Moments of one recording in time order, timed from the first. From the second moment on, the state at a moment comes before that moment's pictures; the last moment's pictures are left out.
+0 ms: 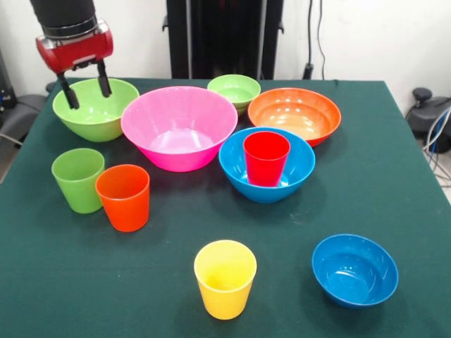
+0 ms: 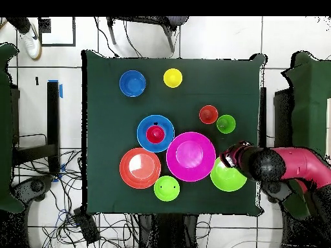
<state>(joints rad) -1.25 -0.63 0.88 1.82 -0.82 0.84 1.17</state>
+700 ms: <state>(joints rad) -1.27 -0.61 0.88 1.77 -0.82 0.94 1.02</state>
